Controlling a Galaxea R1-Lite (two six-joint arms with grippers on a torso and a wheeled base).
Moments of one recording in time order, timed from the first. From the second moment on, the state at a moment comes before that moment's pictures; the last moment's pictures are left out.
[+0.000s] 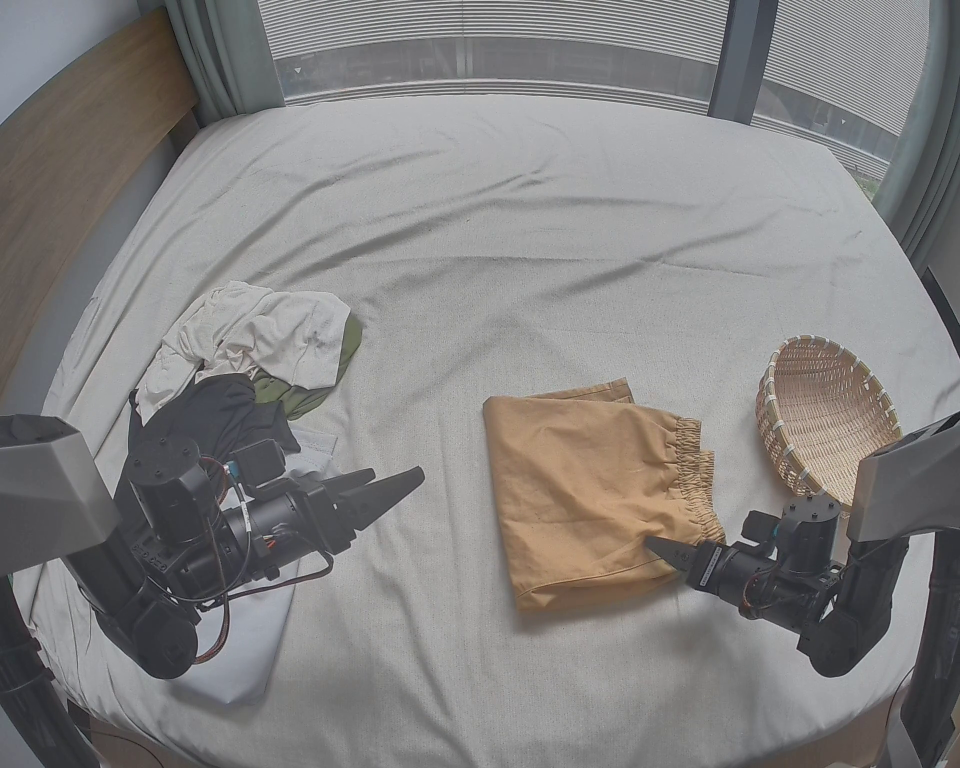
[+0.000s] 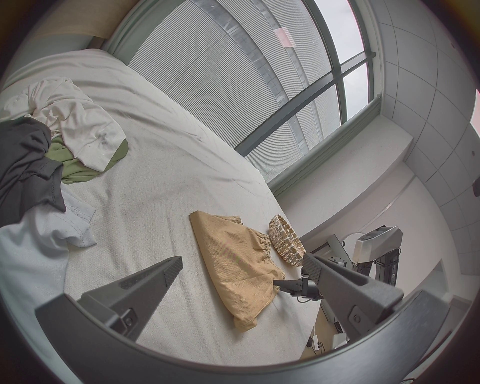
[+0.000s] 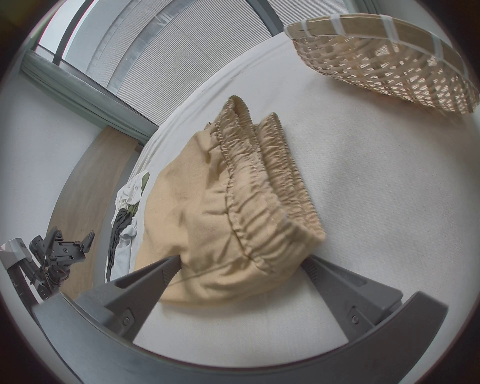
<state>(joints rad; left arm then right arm) -0.35 2.01 -0.41 -1.54 -0.49 -0.52 0.32 2.23 -0.30 -1.54 0.15 0.60</state>
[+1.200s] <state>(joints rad) -0.34 2.00 -0.40 -1.54 -0.49 -0.52 0.55 1.76 -0.29 -1.54 0.26 0.60</state>
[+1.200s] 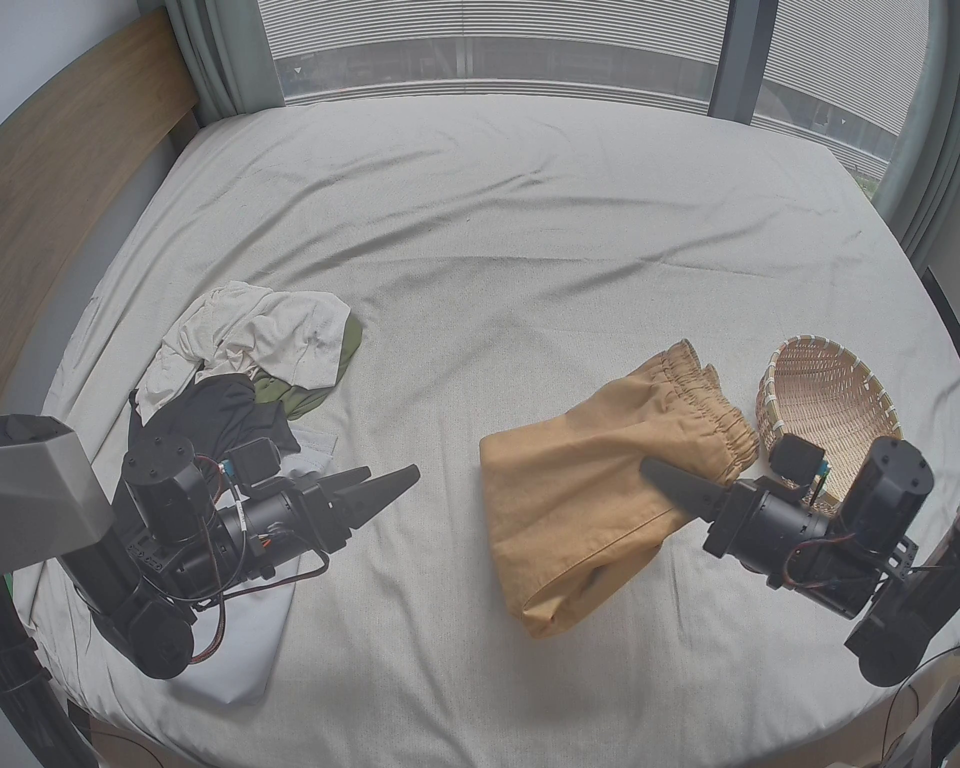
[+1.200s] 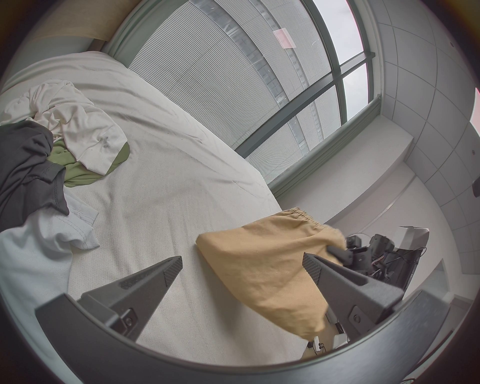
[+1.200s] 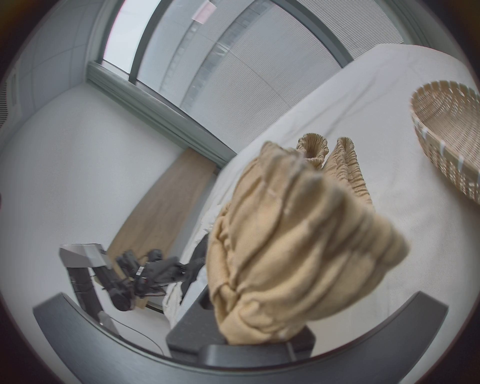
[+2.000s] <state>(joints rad) -0.34 2.00 -0.40 -1.54 -0.49 -0.52 0.25 1.56 -0.38 -1.53 0.32 0.48</state>
